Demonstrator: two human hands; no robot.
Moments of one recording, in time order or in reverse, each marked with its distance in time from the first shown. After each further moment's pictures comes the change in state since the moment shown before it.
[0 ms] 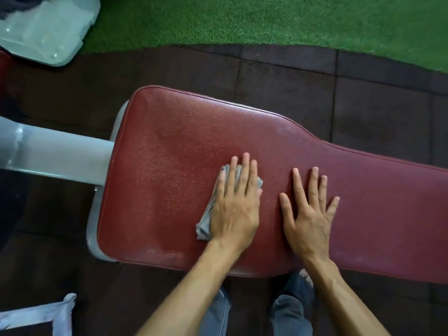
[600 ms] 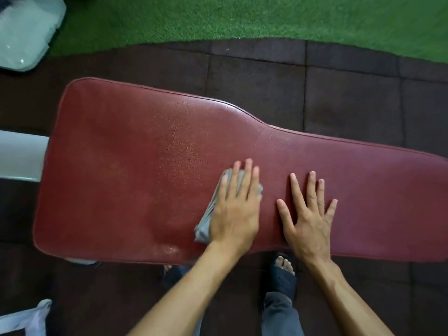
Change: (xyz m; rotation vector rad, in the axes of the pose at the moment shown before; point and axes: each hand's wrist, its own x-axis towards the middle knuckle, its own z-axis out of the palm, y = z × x) left_hand -0.017 0.105 0.036 0.054 -0.004 0.127; right_hand -0.021 0.116 -0.028 -0.018 -0.034 0.033
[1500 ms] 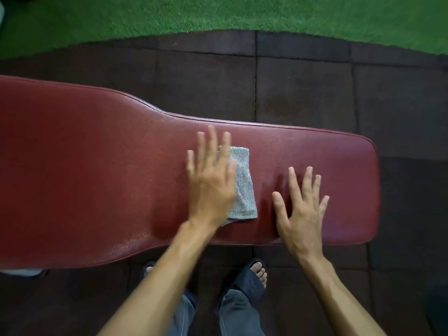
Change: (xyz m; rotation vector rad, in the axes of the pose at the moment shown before) left_hand 0.070 0.157 0.036 -0.293 0.043 -0.169; right_hand 0.008 0.180 -0.055 0.166 0.060 0.082
